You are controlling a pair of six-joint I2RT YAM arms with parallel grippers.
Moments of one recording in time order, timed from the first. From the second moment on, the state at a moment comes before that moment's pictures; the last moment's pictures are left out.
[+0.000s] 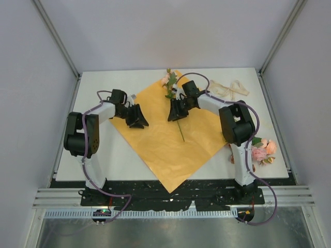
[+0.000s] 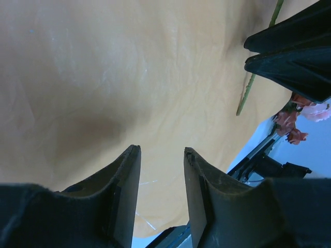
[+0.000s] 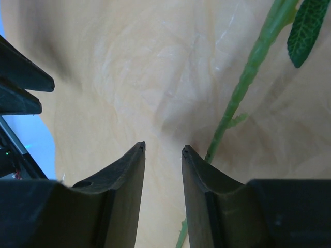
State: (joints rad) left arm -0.15 1.89 1.20 -0.45 0.66 -0.42; right arm 0.44 2.19 1.61 -0.43 -0.58 0.22
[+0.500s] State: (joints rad) left arm -0.16 1.91 1.16 -0.42 0.64 -0.42; right arm 0.41 1.94 1.49 -0.50 -0.50 0.08
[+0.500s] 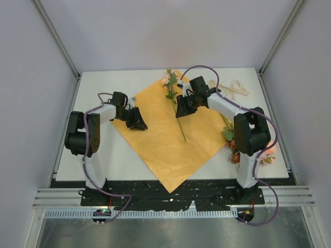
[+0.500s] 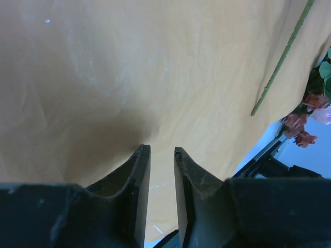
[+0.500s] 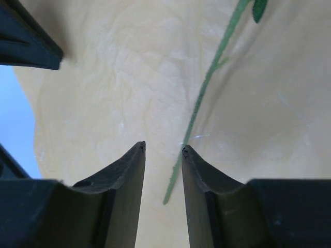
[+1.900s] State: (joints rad) left arm -0.18 1.92 1.10 -0.39 0.62 -0.47; right arm 0.55 2.12 1.50 -0.47 -0.51 0.22
